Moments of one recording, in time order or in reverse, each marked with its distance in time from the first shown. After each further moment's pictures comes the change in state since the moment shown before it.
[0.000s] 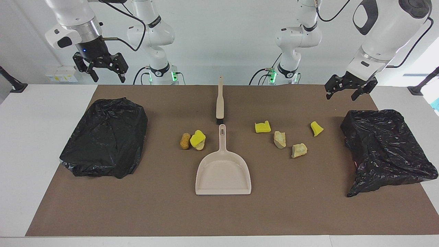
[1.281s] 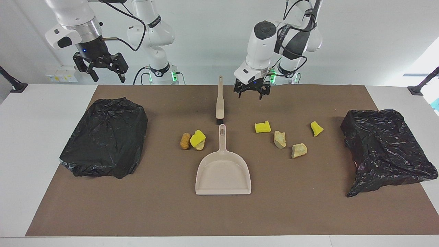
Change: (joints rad) left arm -0.633 -0.041 -0.012 -0.436 -0.047 0.408 -0.616; right arm 0.000 0.000 0.000 0.000 0.000 0.000 0.000
